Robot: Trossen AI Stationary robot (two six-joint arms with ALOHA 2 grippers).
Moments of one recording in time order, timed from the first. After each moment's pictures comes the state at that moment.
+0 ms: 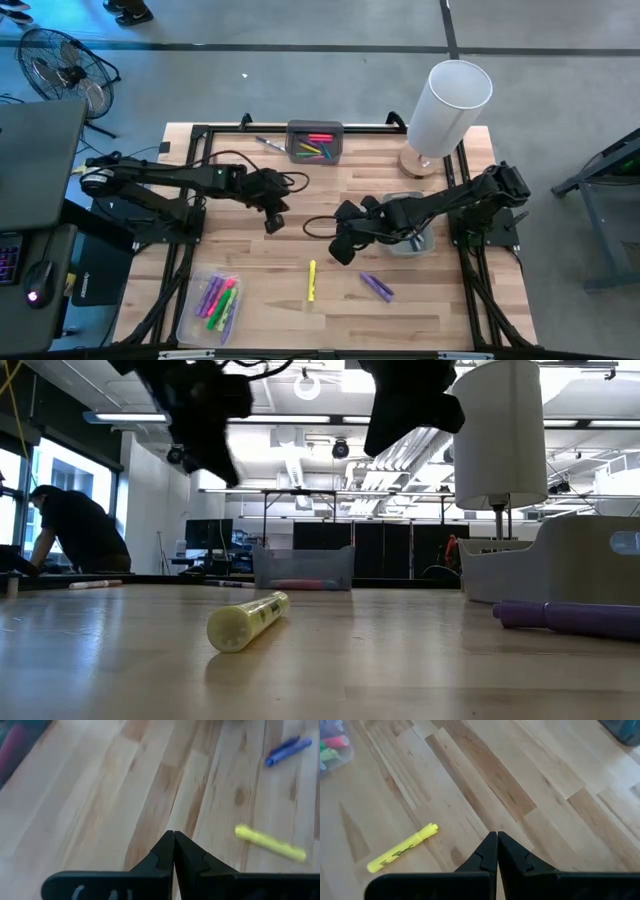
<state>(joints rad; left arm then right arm) 0.05 1.27 0.94 -0.53 -0.01 -0.32 0.27 1.71 1.43 -0.79 0.36 0.83</state>
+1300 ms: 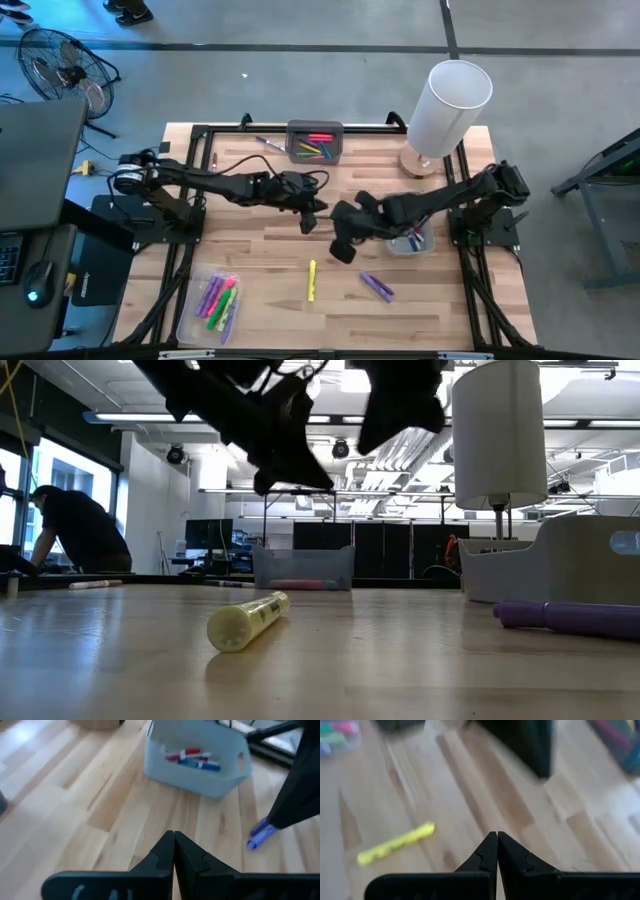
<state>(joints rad) 0.05 1.54 0.93 0.08 -0.02 -0.32 0.25 1.71 1.43 -0.76 0.33 0.66</state>
